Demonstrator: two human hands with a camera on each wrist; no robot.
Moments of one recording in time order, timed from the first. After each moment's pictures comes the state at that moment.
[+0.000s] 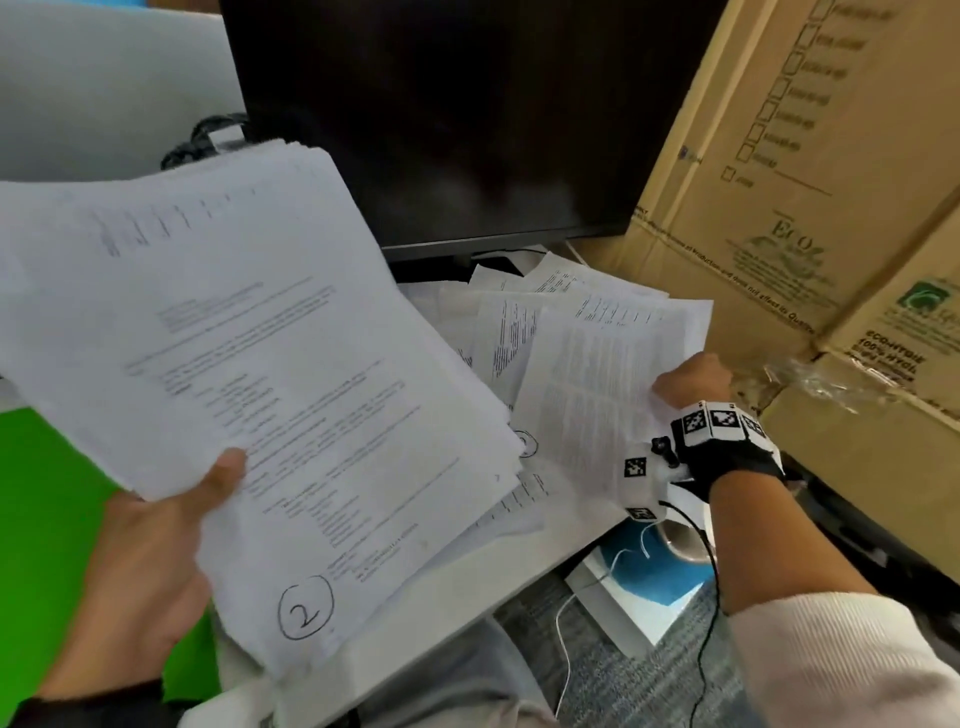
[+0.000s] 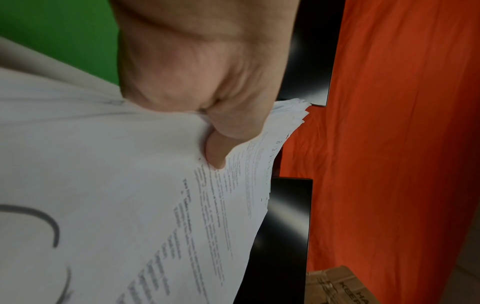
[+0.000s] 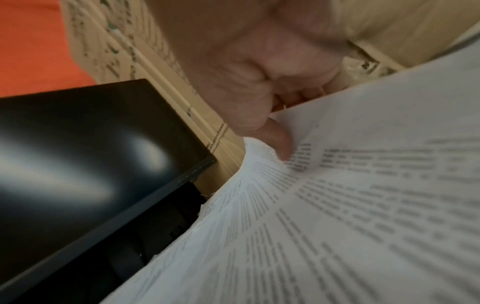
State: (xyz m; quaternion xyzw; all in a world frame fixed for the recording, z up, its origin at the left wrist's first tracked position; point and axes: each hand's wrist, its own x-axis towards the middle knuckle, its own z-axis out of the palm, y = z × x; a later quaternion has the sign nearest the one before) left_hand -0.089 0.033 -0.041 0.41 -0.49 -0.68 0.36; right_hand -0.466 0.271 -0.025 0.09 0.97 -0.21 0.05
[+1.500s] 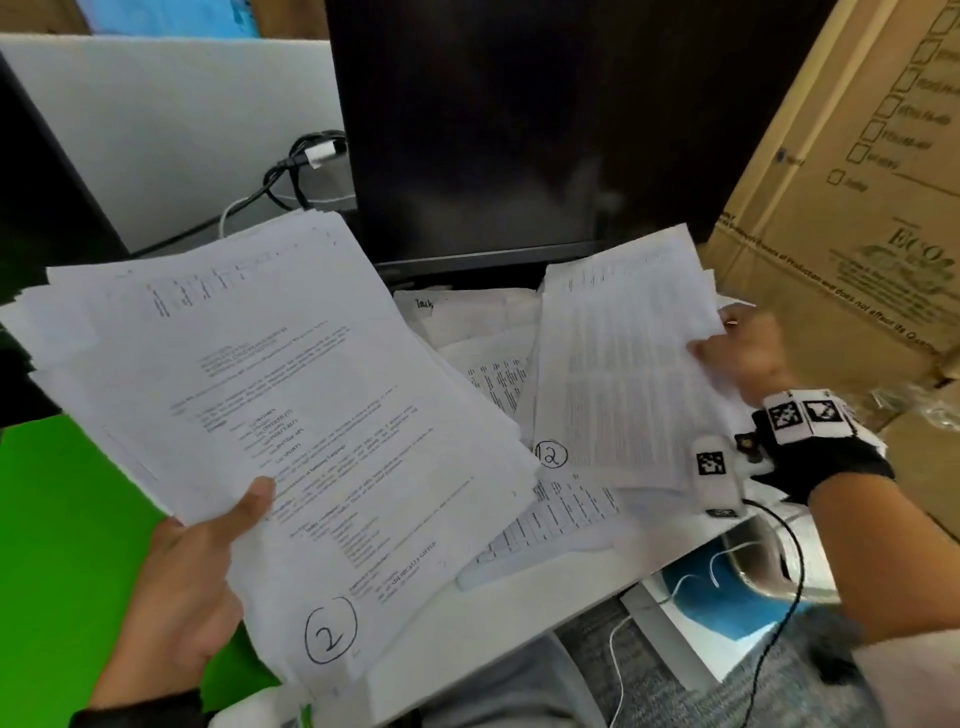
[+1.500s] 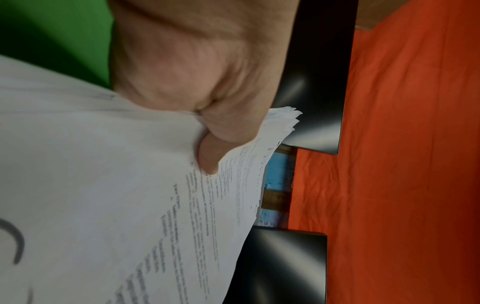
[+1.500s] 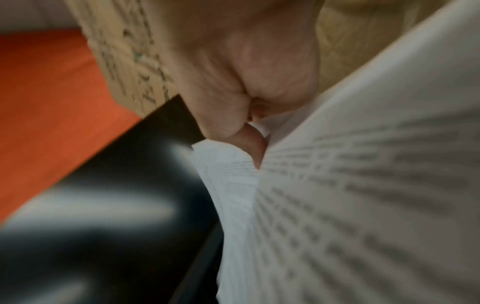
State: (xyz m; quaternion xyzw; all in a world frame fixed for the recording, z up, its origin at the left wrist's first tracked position) left_hand -0.047 0.007 -0.060 0.47 -0.42 -0.70 0.34; right_hand -0.477 0.228 -0.003 -0.10 0.90 -0.43 0.02
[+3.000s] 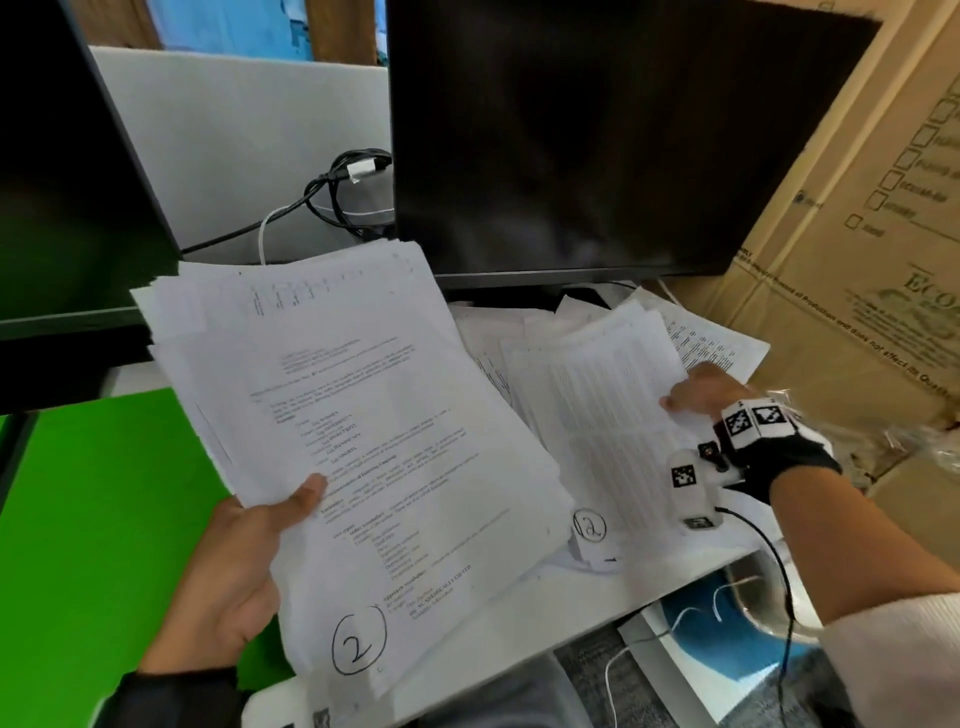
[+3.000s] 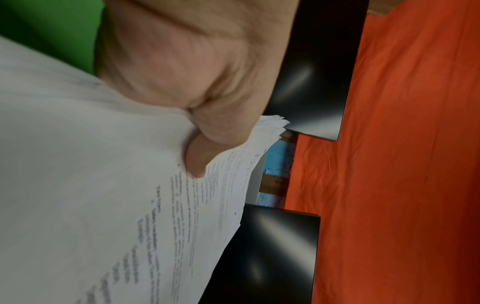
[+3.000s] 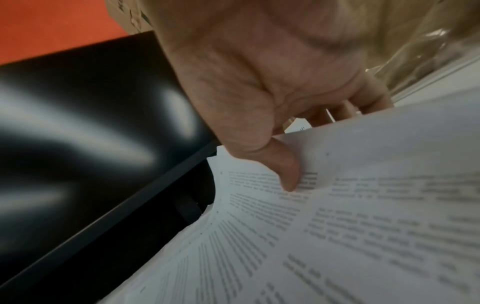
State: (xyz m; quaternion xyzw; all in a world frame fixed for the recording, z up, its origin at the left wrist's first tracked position) left_hand -0.058 0.018 -0.046 0.43 -0.43 -0.74 0.28; right_hand -0.472 0.192 -0.018 -0.12 0.97 -0.16 0.16
